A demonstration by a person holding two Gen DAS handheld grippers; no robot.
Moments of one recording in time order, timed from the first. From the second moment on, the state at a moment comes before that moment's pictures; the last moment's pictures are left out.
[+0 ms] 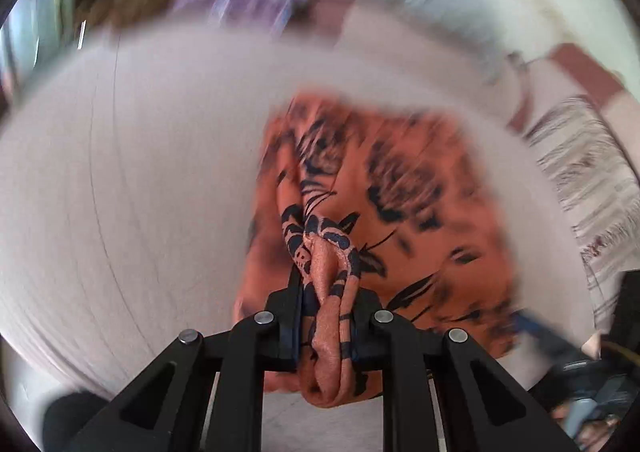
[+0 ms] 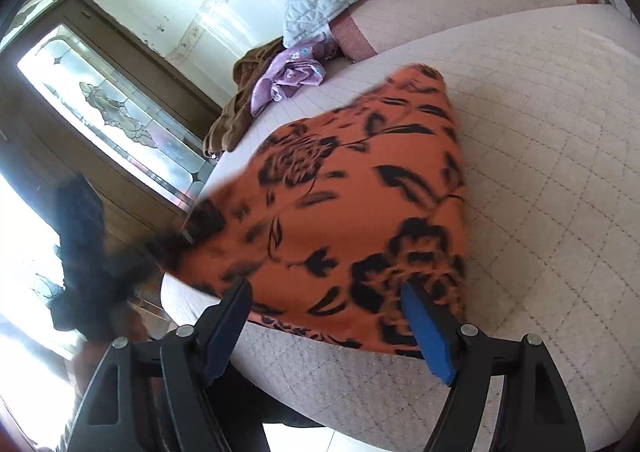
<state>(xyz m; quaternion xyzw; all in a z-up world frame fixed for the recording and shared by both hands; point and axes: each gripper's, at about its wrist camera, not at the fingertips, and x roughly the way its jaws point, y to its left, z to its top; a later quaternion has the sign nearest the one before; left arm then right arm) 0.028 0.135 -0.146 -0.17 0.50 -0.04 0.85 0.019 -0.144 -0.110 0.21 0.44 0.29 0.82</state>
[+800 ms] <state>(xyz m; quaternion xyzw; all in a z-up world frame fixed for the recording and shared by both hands) -0.001 0.166 -0.140 -0.22 0.47 -0.03 0.85 0.032 -0.159 -0.109 0.22 0.46 0.27 0.82</state>
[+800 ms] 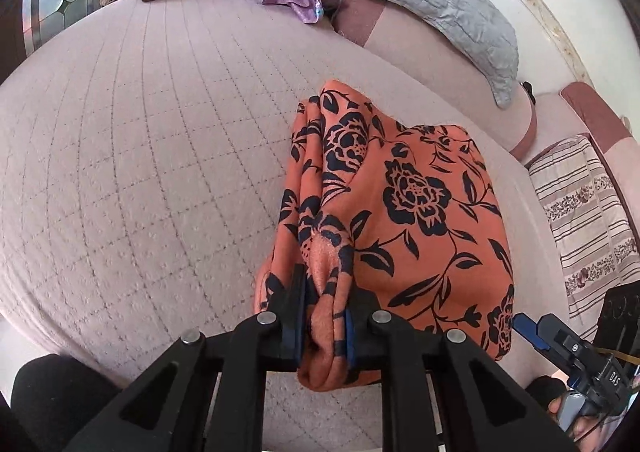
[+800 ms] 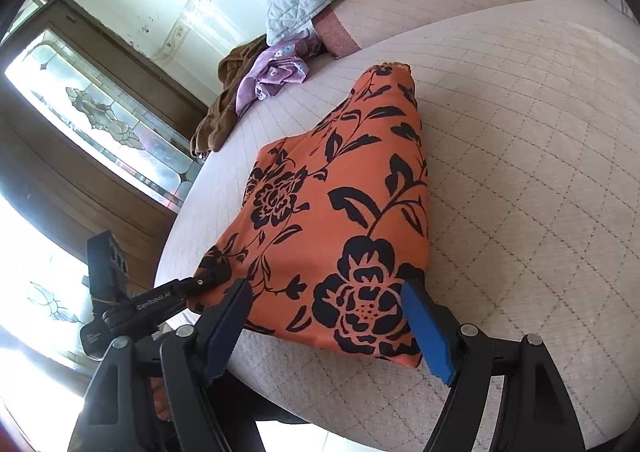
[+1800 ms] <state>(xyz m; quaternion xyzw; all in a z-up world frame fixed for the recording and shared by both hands) 0.034 0.164 -0.076 -0.16 0.44 -0.05 0.88 0.066 -0.146 -0.131 0.32 0.48 0.35 0.74</state>
